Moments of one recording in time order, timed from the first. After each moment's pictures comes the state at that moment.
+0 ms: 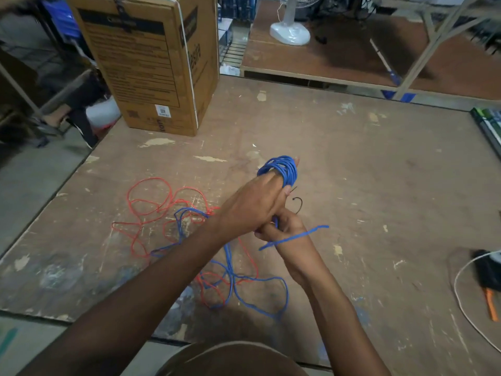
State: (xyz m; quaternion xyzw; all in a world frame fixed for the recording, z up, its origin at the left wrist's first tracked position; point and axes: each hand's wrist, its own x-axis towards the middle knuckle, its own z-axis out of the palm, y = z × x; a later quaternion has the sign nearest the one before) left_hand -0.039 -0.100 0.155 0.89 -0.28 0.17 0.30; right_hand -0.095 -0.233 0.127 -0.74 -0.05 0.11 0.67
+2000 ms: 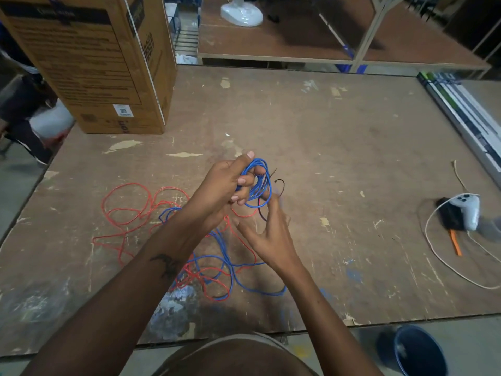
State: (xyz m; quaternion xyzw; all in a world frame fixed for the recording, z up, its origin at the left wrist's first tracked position) left_hand -0.061 -0.078 0.195 0.63 0.00 -0.17 0.76; right_hand -0.126 -0.212 0.092 -0.85 -0.04 -0.08 0.52
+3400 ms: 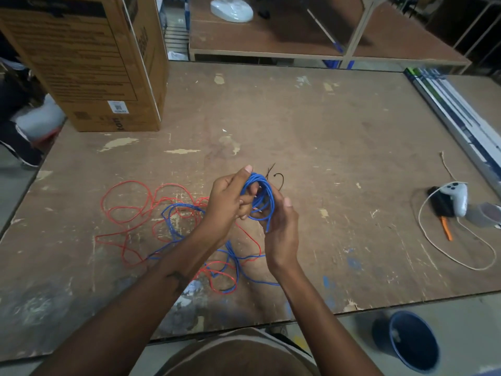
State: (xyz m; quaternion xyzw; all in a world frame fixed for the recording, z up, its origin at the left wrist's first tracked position) left_hand -0.097 -0.071 0.163 0.58 0.01 -0.13 0.80; right_hand -0.150 -0.174 0.122 -0.61 0.08 -0.12 0.78
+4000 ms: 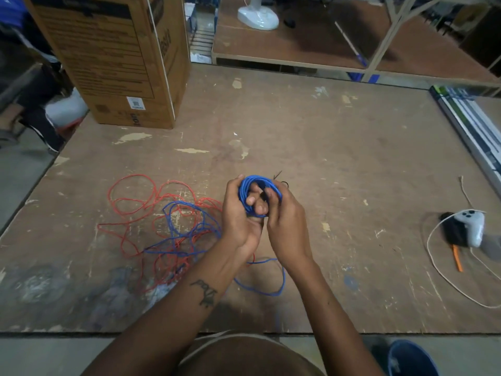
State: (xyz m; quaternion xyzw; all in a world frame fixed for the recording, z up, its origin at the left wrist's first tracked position) left_hand -0.096 -0.125 0.152 0.29 0.16 -0.07 0.94; right_hand -0.117 -0.221 0.135 -0.87 -0.01 -0.17 0.47
